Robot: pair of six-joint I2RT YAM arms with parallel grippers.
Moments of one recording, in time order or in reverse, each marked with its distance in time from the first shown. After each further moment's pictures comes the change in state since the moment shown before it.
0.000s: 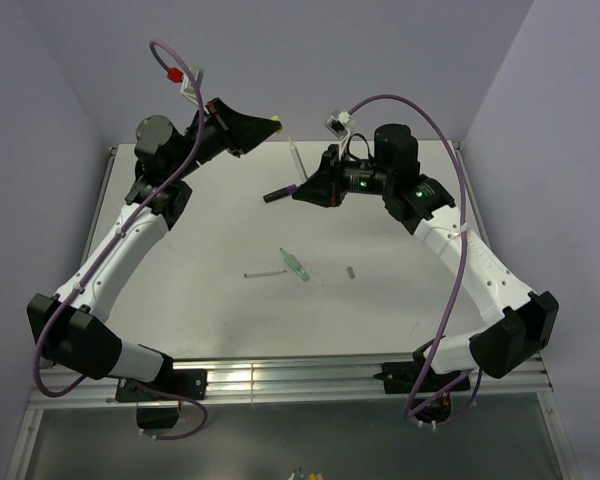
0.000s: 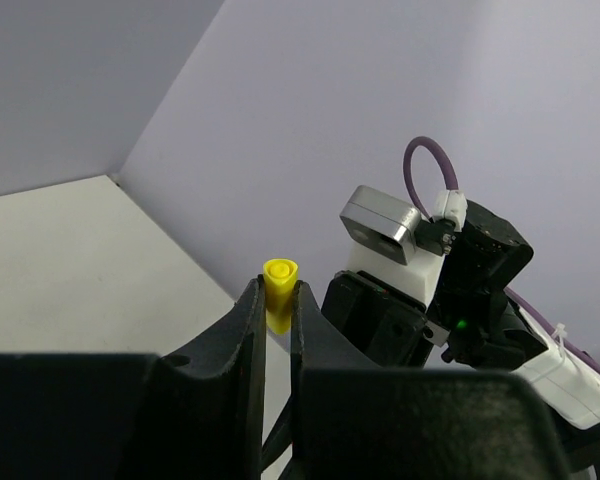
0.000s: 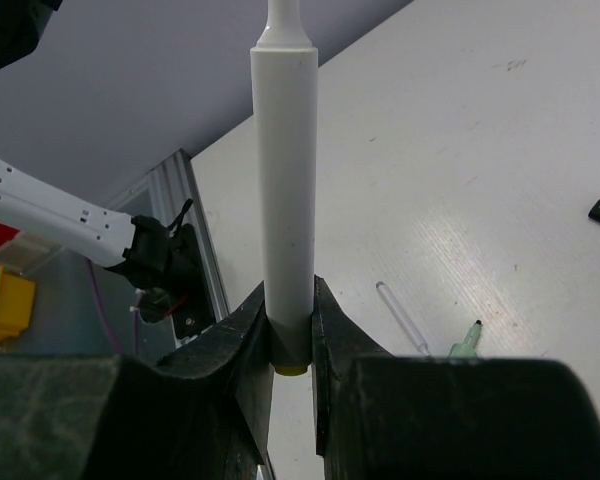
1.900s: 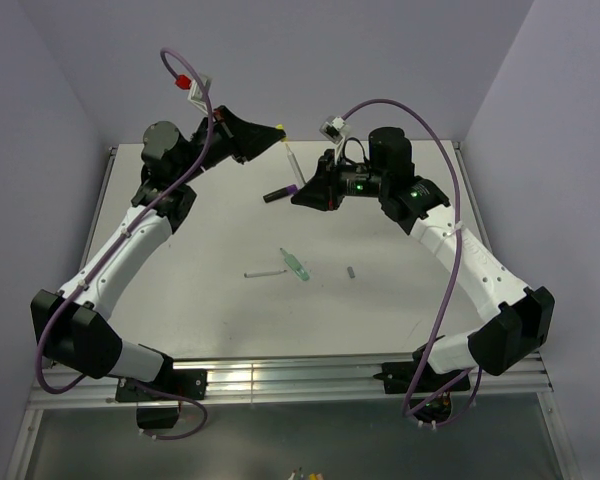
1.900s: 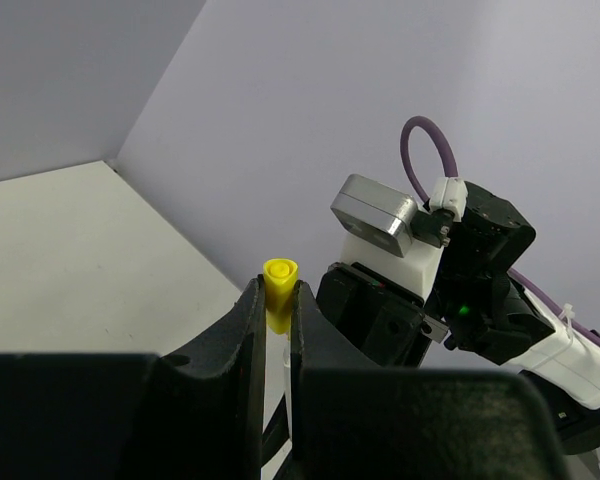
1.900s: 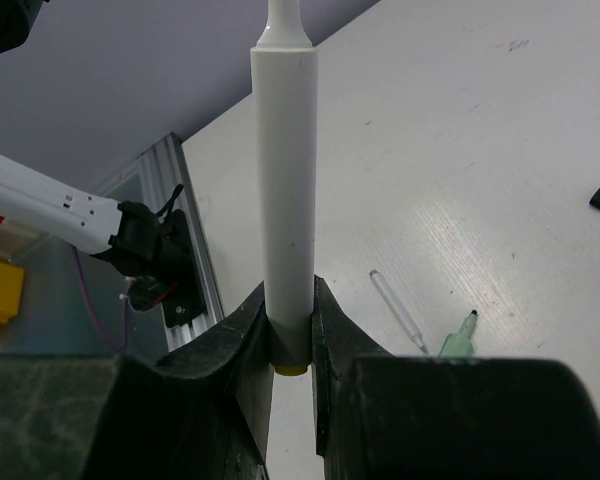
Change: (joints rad) left arm -0.014 0.006 -0.061 0.055 0.026 0.011; right arm 0.006 0.016 -0.021 -0.007 -0.001 -0.037
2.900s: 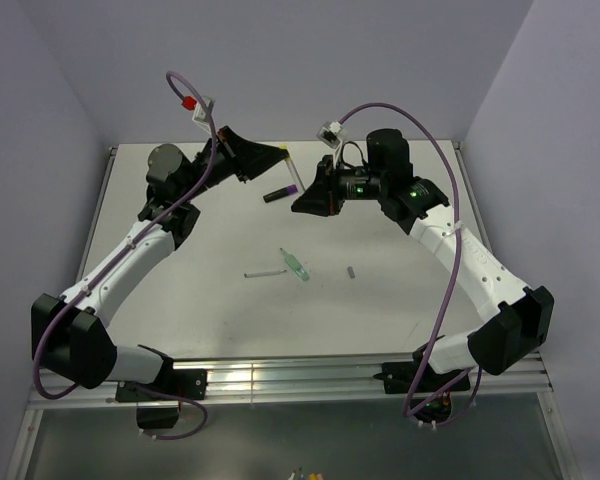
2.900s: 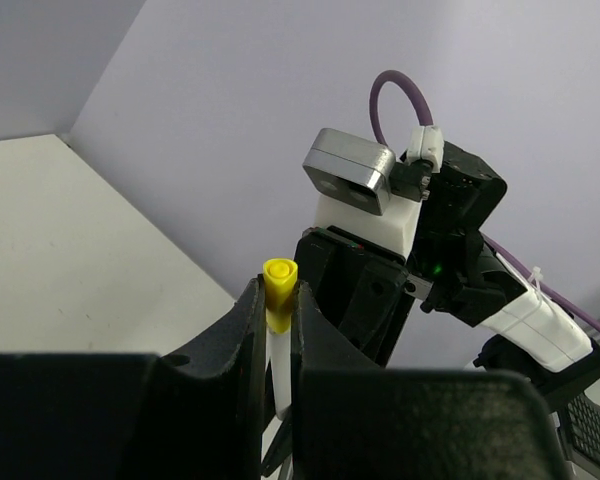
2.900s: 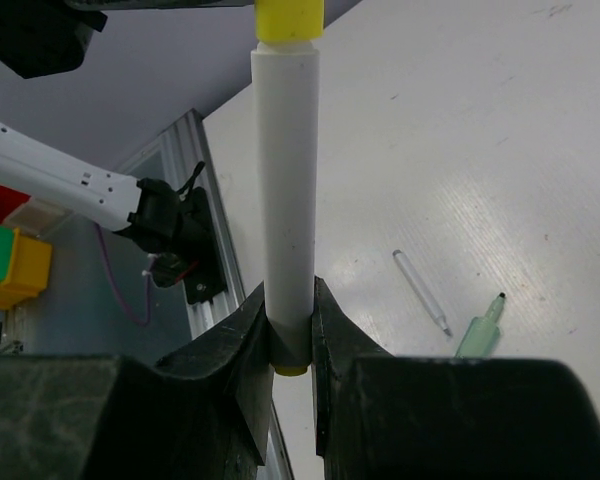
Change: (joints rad) left arm -0.025 -0.044 -0.168 0.150 0.034 -0.086; right arm 0.000 0.002 0.003 -0.053 -0.037 -0.007
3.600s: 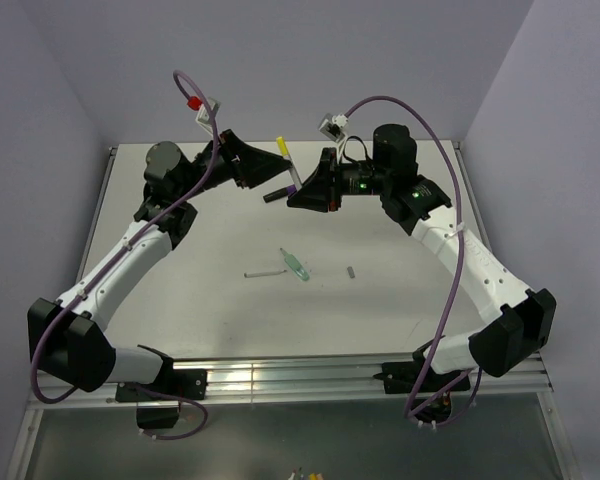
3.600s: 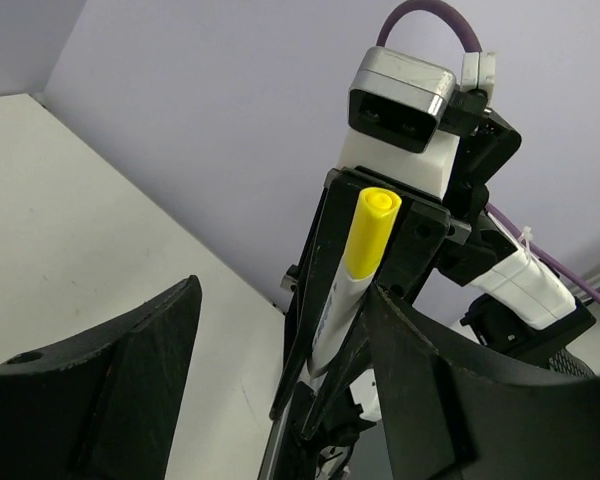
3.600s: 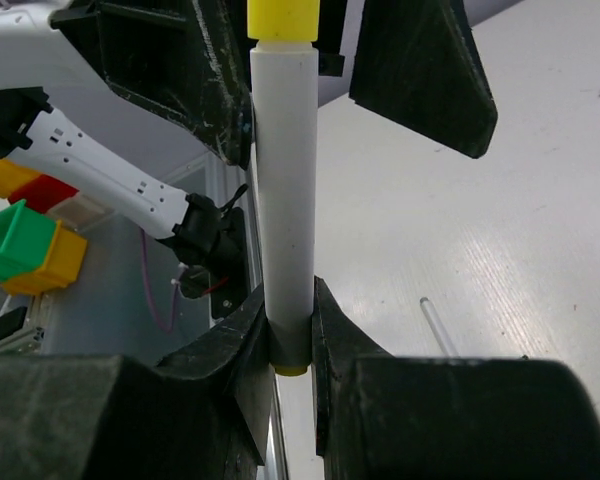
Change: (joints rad) left arm 0.006 -0.023 0.008 -0.059 0.085 0.016; right arm 0.000 -0.010 0.000 0.140 -0.129 0.059
